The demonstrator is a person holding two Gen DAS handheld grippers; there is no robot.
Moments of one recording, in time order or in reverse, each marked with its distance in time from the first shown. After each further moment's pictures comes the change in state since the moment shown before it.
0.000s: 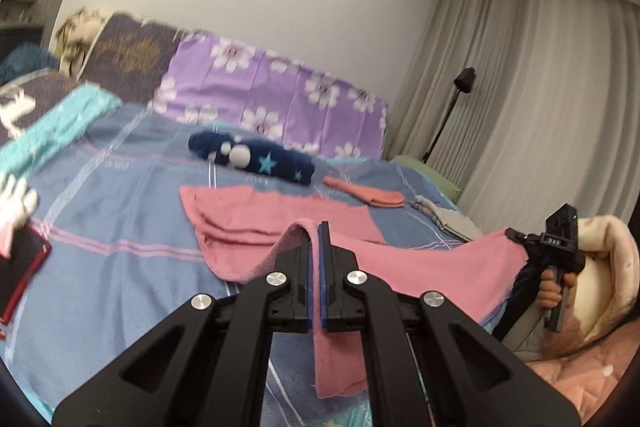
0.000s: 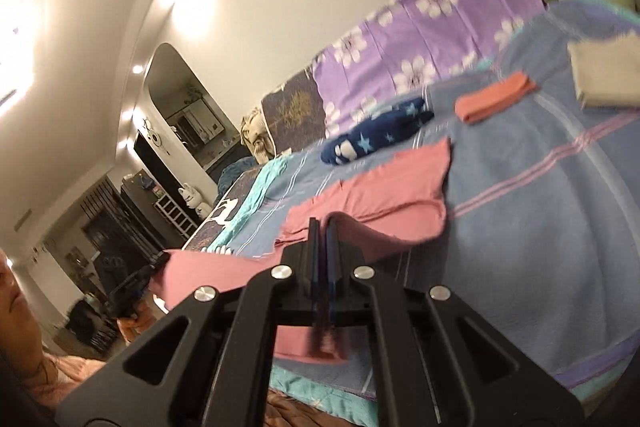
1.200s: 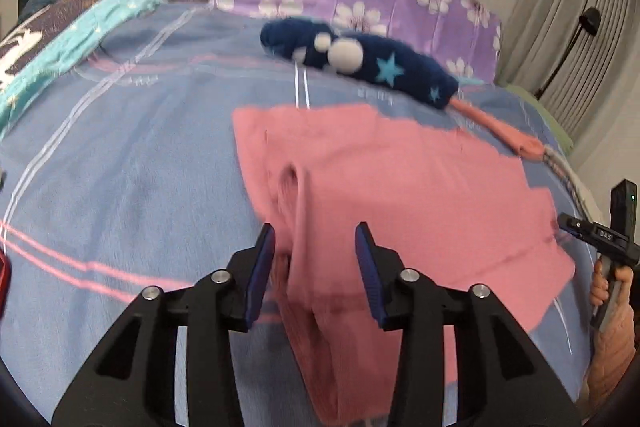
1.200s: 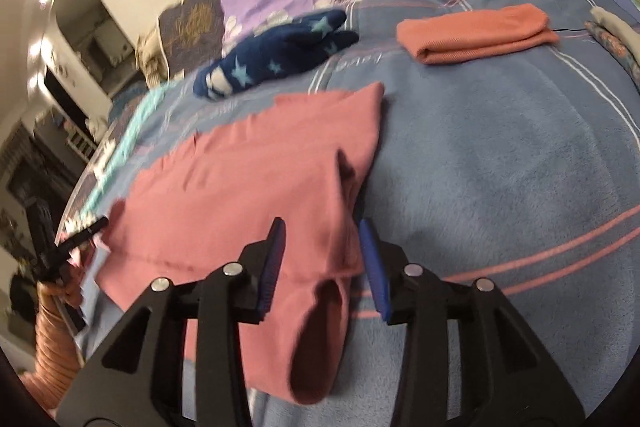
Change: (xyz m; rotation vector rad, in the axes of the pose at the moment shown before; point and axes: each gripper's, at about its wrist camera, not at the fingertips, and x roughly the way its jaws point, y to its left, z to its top) left arm 0.222 0.113 0.001 -0.073 0.378 0.331; right arm 0.218 -0.121 0.045 -0.090 0.332 -0.356
